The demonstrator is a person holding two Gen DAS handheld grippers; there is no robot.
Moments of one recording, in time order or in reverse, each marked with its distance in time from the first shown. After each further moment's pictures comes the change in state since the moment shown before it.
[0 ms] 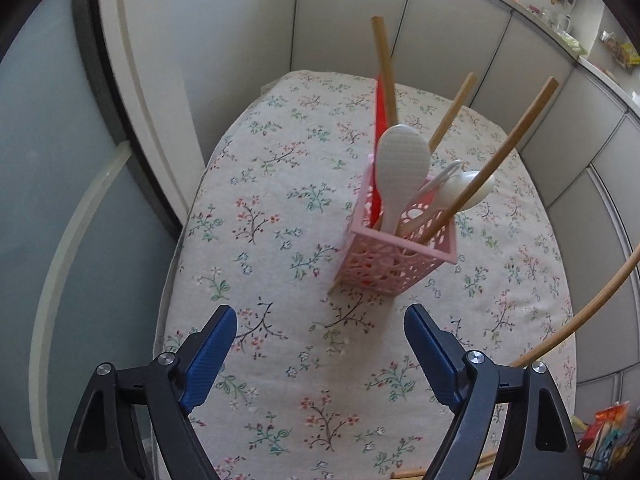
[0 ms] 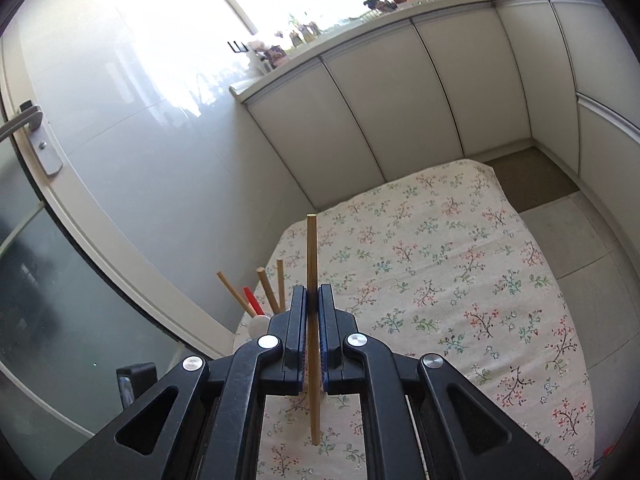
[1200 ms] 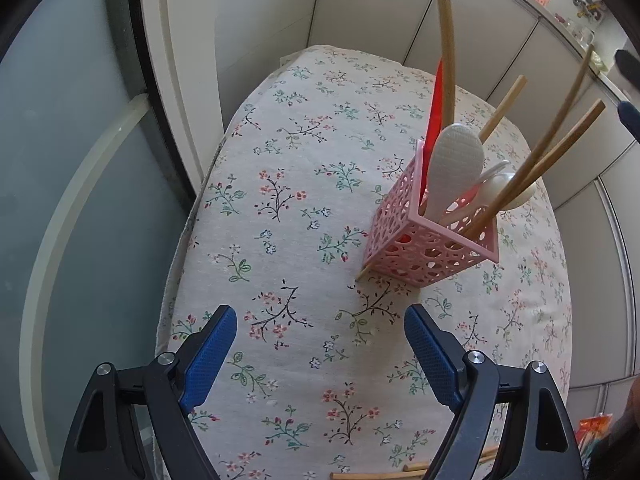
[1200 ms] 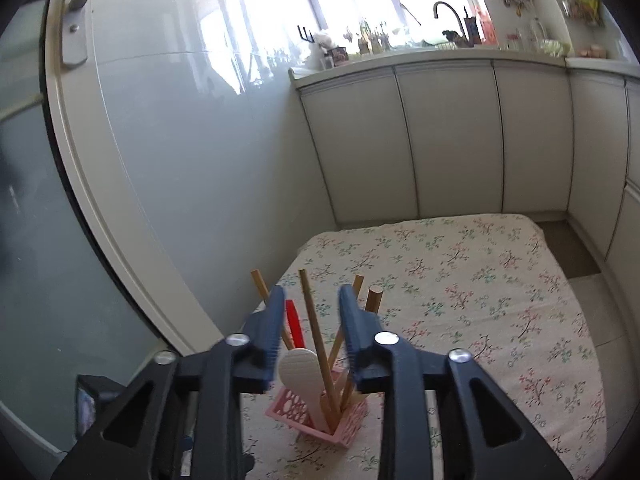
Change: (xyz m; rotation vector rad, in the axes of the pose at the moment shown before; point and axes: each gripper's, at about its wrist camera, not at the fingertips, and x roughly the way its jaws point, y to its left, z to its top) left arm 0.016 0.029 0.004 -0.064 0.076 -0.037; right arm 0.104 0.073 -0.021 -0.228 -0.038 0.019
